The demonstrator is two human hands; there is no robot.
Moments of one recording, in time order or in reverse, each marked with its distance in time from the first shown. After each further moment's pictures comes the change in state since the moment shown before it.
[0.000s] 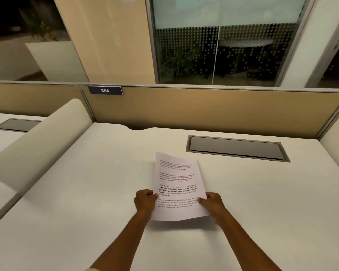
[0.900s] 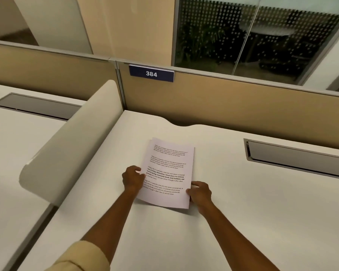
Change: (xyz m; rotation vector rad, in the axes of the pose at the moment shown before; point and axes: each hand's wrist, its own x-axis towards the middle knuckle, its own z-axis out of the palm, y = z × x) left_hand 0.294 -0.020 -0.228 0.194 0.017 0.060; right_hand 0.048 -0.120 0.340 -0.114 0.154 0.098
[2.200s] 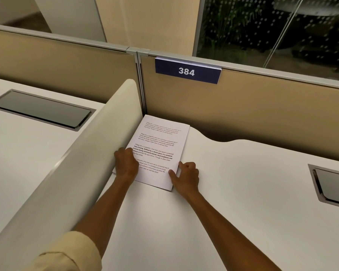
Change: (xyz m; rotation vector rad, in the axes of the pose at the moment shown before) left_hand 0.245 0.006 -0.044 0.433 0.242 0.268; right_hand 0.122 -0.136 0.189 -0.608 -0.027 -0.403
